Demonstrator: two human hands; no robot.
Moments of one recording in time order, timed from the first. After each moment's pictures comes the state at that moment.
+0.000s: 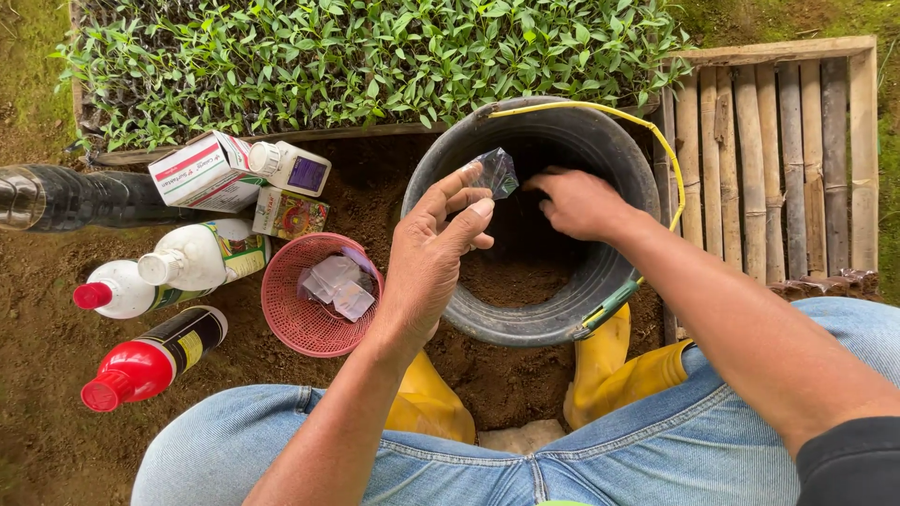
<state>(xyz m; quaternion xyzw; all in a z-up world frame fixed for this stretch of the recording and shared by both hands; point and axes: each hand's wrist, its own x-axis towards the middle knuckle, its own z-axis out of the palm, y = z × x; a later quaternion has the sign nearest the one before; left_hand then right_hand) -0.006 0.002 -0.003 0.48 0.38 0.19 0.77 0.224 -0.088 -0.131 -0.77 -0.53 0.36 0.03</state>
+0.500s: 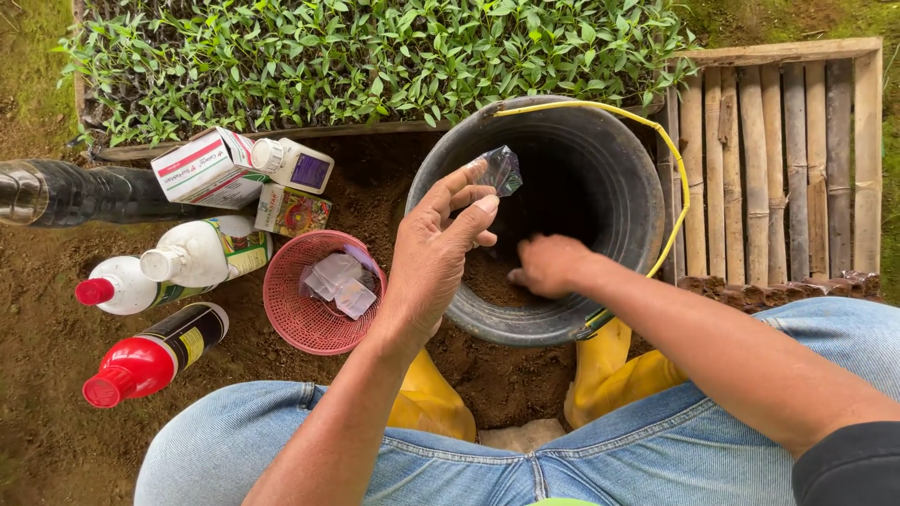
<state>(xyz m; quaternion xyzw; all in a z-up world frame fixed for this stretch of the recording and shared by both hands) -0.005 0.004 -0.002 0.49 0.38 0.19 0.76 0.148 -0.115 -0.169 -0.71 -0.57 0.37 -0.17</state>
